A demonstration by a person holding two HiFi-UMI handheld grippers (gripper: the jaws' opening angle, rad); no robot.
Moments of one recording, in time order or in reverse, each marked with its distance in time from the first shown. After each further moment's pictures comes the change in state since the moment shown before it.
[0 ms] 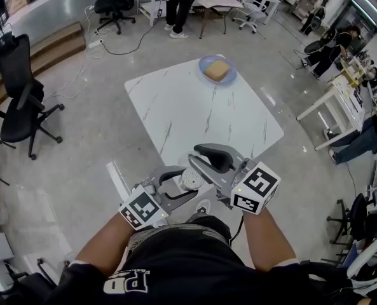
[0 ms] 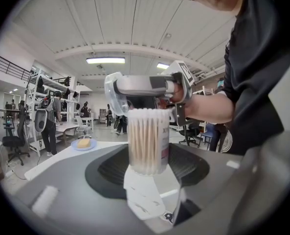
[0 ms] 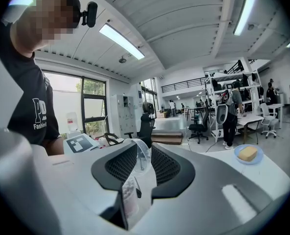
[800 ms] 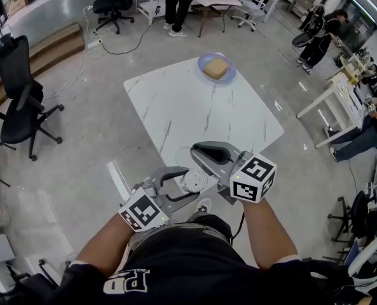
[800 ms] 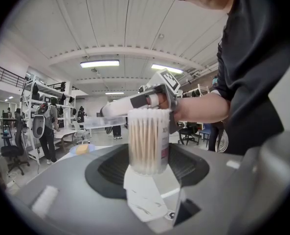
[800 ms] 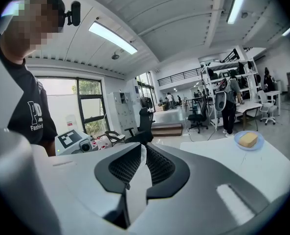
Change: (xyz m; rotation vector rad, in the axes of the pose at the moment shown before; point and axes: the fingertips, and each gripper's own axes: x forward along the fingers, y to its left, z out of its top) left arm 0.001 -0.013 0.012 0.071 -0.015 -0.021; right arm 0.001 -0.021 -0.027 0.106 0.069 0.003
